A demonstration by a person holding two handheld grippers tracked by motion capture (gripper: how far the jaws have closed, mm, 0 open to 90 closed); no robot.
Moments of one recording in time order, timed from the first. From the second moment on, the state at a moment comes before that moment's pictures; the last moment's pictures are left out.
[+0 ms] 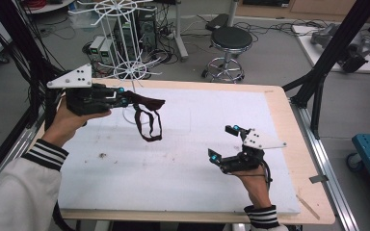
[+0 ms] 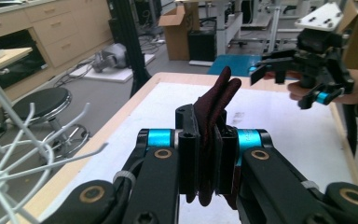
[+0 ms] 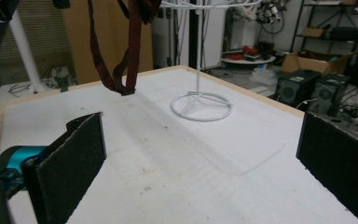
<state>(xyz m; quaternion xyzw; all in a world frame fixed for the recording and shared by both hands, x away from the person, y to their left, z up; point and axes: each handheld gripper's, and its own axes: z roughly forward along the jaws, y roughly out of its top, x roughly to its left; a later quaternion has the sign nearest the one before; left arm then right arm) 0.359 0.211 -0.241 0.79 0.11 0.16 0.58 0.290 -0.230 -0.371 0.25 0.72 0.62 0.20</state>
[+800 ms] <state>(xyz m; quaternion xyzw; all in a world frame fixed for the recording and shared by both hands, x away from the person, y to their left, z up) 0.387 0.217 -0.229 0.78 0.14 0.22 0.57 0.273 -0.269 -0.408 0.29 0.68 0.63 0.25</state>
